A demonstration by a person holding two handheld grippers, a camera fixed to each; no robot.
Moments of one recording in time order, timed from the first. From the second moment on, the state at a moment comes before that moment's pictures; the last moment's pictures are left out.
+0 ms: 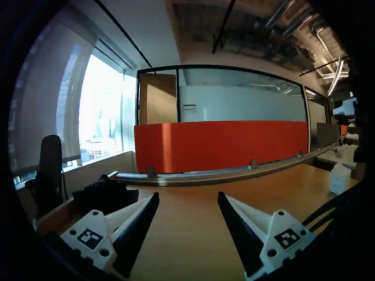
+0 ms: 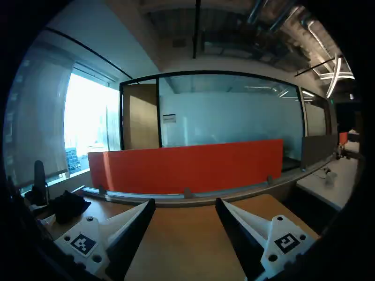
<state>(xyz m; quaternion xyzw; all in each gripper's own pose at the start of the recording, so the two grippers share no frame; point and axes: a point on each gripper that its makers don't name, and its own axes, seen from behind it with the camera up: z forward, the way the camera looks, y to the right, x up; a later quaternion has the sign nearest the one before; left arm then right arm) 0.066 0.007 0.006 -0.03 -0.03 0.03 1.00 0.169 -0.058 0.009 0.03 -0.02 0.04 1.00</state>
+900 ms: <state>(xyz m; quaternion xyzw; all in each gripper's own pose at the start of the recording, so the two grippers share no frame) -0.024 0.006 -0.003 -0.01 -0.01 0.01 1.00 0.121 -0.057 0.009 0.03 0.00 0.03 1.00</state>
